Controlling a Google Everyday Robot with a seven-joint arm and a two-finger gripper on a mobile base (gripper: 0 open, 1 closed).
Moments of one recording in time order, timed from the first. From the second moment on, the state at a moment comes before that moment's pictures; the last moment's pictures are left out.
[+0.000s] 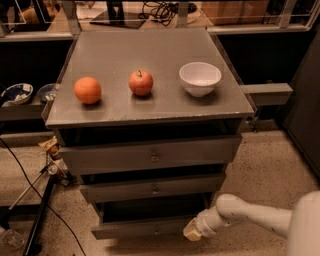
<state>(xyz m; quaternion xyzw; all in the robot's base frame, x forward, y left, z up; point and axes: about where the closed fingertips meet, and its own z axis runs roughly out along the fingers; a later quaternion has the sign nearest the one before) 0.467 -0.117 0.269 -0.52 0.80 0.26 0.15</state>
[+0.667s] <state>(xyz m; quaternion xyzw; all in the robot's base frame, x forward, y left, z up) 0.456 -0.129 0.272 -0.51 0.80 0.27 0.16</state>
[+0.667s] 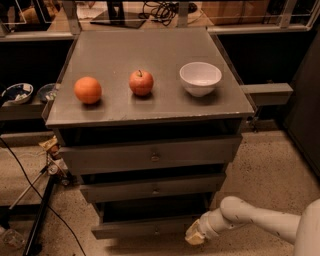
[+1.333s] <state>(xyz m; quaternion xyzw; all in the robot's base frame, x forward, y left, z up) 0.456 -0.129 0.272 -0.51 0.80 0.27 0.16</state>
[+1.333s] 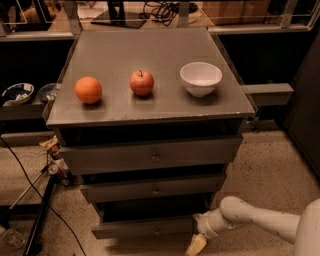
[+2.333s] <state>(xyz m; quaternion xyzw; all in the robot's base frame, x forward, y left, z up) 0.504 -0.092 0.215 -0.57 0.77 0.25 0.12</state>
